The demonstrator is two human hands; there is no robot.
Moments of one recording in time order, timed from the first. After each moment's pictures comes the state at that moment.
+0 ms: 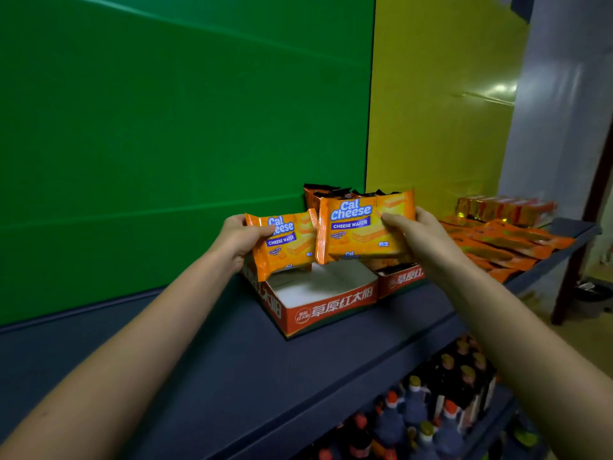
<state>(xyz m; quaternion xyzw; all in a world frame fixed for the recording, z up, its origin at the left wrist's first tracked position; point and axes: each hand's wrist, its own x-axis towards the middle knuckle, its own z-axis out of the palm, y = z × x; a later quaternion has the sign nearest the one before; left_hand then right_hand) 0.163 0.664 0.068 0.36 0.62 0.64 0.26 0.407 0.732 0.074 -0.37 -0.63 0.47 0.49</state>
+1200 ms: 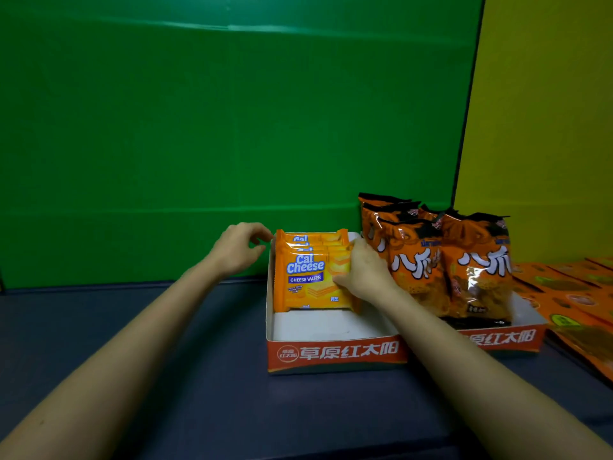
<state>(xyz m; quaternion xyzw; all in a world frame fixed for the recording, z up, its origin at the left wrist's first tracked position) 0.127 0.668 0.053 0.45 0.82 0.31 -0.16 0.294 0.813 0.035 -0.29 -0.91 0.21 0.23</state>
